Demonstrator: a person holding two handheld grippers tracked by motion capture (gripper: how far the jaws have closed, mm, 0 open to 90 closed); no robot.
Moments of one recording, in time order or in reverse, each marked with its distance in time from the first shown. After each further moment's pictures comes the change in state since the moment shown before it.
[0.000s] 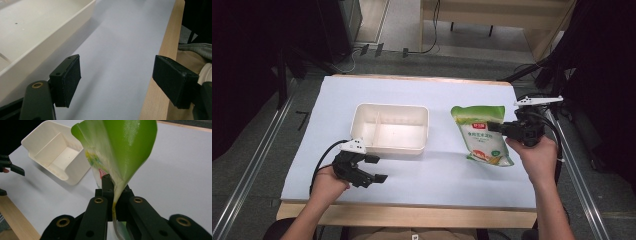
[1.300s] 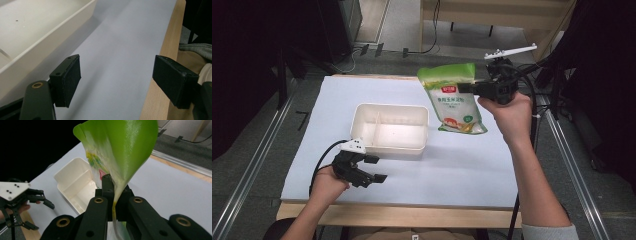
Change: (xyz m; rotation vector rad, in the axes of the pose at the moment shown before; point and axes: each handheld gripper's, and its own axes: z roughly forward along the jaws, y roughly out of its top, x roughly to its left) left arm 0.002 -0.002 0.001 0.001 -0.008 -0.013; right arm 0.056 0.110 0.016 -0.064 0.109 -0.109
